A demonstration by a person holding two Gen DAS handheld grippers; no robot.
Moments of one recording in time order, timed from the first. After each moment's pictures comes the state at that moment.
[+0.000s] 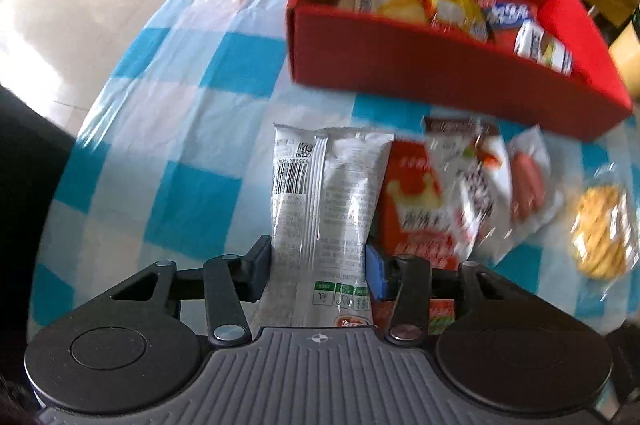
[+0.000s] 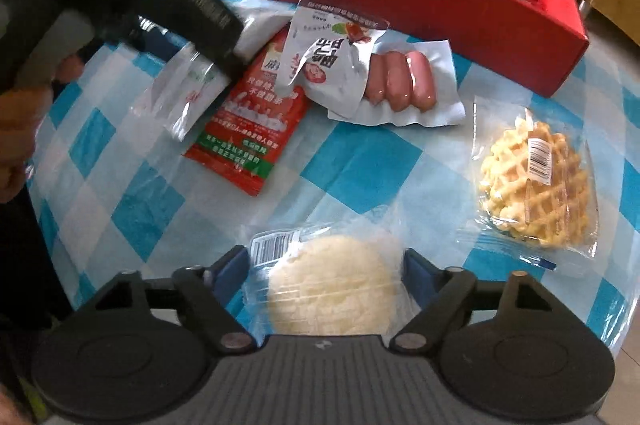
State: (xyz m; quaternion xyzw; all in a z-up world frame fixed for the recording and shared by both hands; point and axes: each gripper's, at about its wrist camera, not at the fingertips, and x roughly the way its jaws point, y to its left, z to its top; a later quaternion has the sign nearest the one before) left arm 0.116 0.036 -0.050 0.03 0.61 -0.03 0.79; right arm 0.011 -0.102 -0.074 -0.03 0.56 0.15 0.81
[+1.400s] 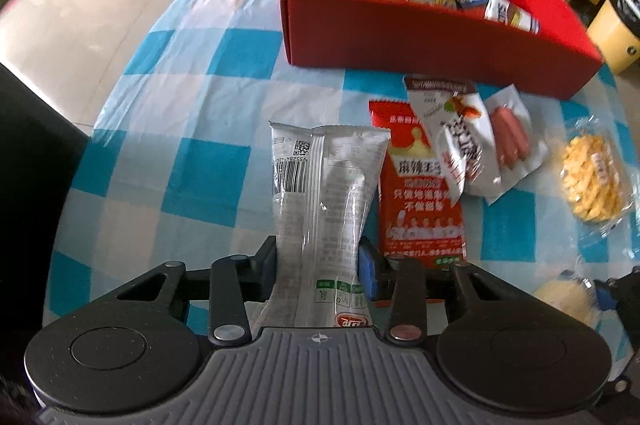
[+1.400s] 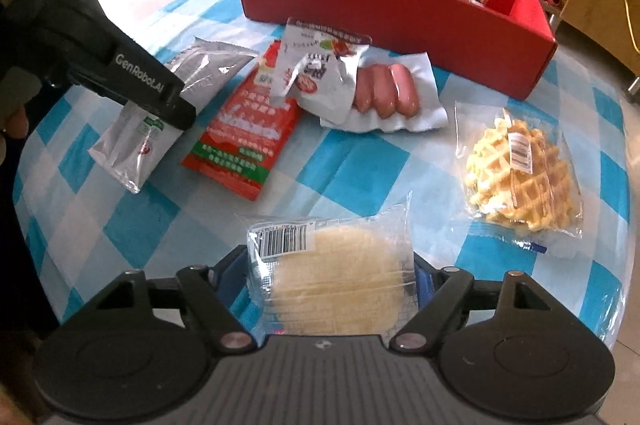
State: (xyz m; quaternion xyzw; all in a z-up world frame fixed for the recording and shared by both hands) left arm 0.082 0.035 -0.036 0.06 0.58 -0.06 0.81; right arm -0.010 -0.102 -0.068 -0.03 0.51 0.12 0.85
